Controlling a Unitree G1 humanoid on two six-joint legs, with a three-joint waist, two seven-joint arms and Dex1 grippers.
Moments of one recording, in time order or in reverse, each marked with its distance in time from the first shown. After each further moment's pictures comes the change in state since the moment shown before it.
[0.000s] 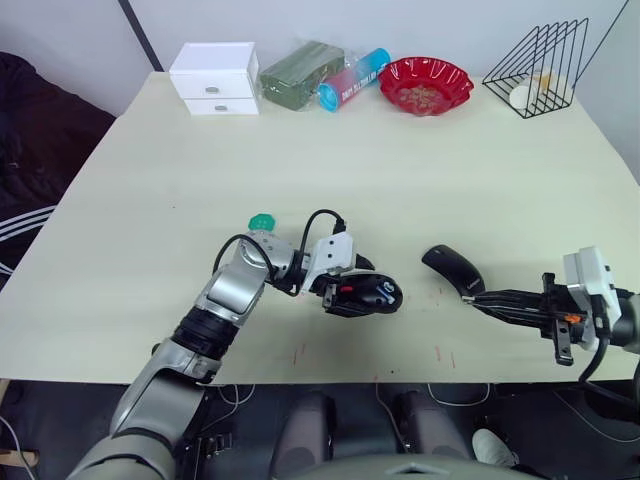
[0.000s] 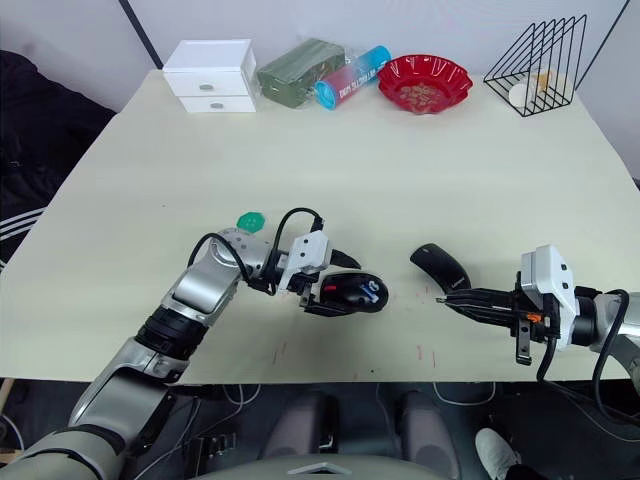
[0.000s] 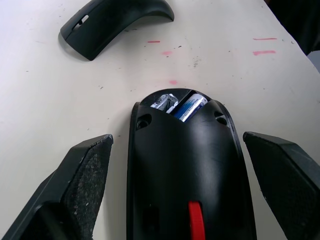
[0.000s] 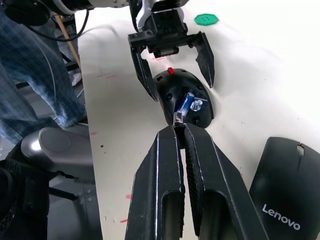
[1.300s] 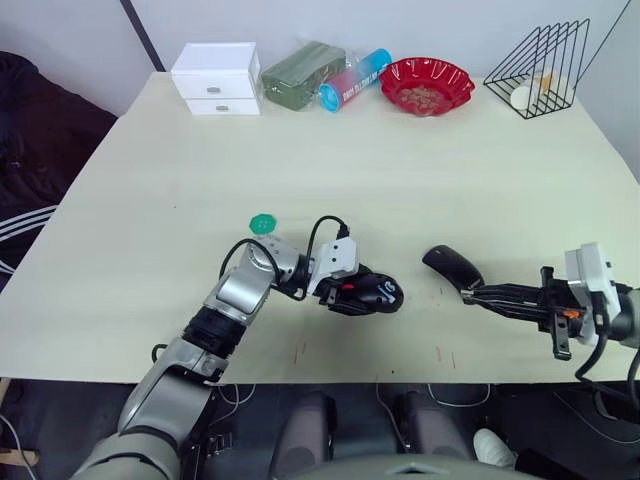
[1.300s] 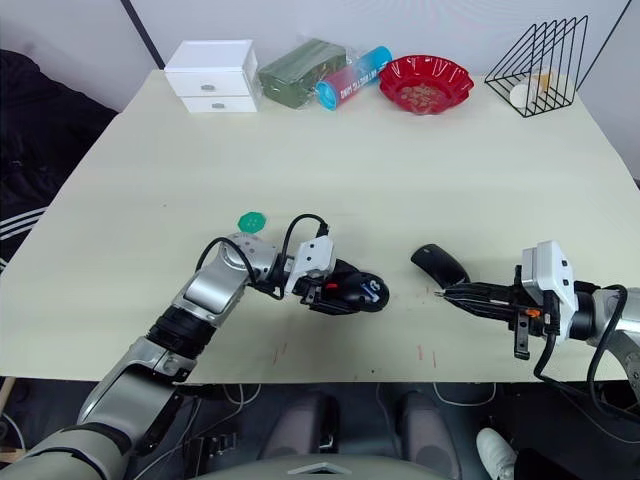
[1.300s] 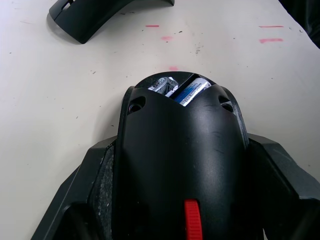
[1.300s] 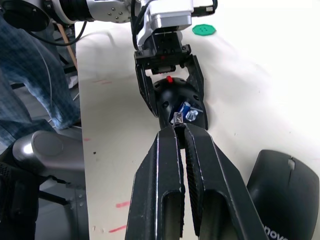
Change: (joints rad) left arm 0.004 -0.012 -0.024 0.048 0.025 -0.030 0.001; right arm -0.058 0.030 0.015 -0.001 -0.020 0.007 0.002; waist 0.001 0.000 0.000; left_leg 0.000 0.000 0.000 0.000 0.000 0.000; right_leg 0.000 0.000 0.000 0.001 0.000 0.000
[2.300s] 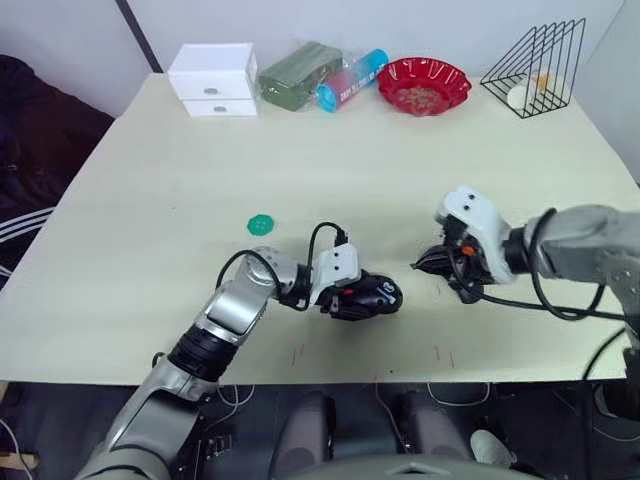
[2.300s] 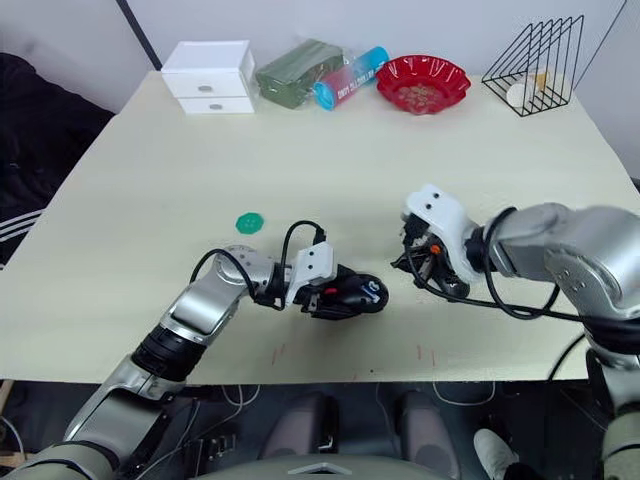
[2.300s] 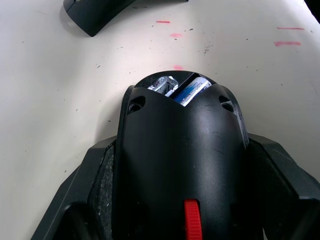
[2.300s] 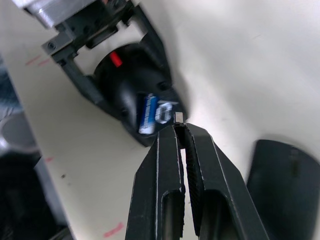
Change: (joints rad) left arm 0.094 0.029 -0.009 -0.217 0.012 0.160 0.148; right arm -0.902 0.106 0.447 -0.032 0.203 1.212 -0.638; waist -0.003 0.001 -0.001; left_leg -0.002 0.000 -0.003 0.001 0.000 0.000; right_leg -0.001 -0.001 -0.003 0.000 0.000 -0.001
